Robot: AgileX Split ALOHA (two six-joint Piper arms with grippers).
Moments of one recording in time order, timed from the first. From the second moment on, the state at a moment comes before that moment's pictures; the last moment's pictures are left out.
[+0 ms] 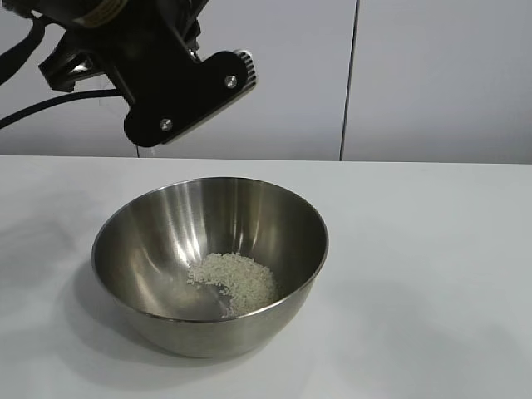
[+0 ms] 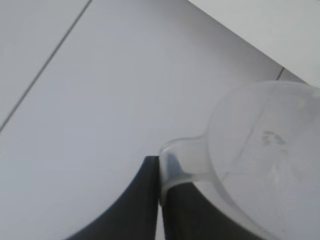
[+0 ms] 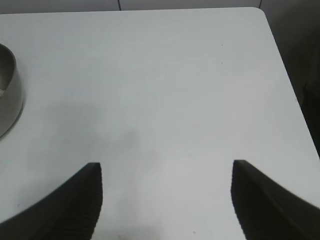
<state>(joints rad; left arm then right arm) -0.90 1.58 -1.00 1.58 0.61 0.57 0.00 0.00 -0.47 -0.07 1.08 0.01</state>
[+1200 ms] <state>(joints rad) -0.53 1.43 -0.96 1.71 0.37 -1.80 0.00 0.00 -0.47 -0.07 1.08 0.01</state>
